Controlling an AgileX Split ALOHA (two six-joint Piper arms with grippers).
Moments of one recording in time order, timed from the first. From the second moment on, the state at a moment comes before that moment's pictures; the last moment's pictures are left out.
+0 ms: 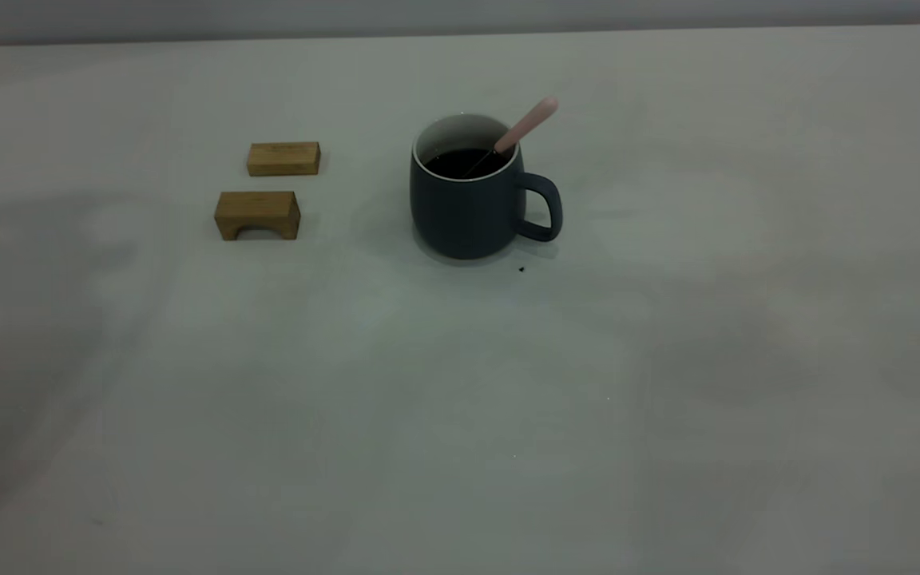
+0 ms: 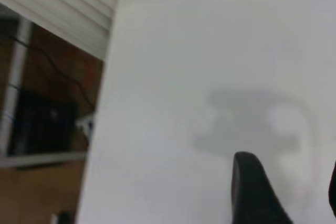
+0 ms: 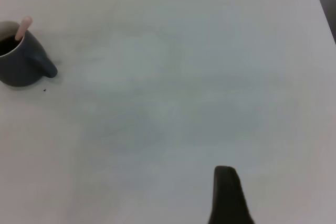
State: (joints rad) left arm -0.22 1.55 -1.61 0.50 1.17 -0.38; right arm 0.14 0.02 -0.47 -0.10 1.14 0.17
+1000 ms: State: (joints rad) left arm -0.01 0.25 -0.55 0.21 1.13 -0.27; right arm 0.14 0.02 -0.47 -0.10 1.14 0.17
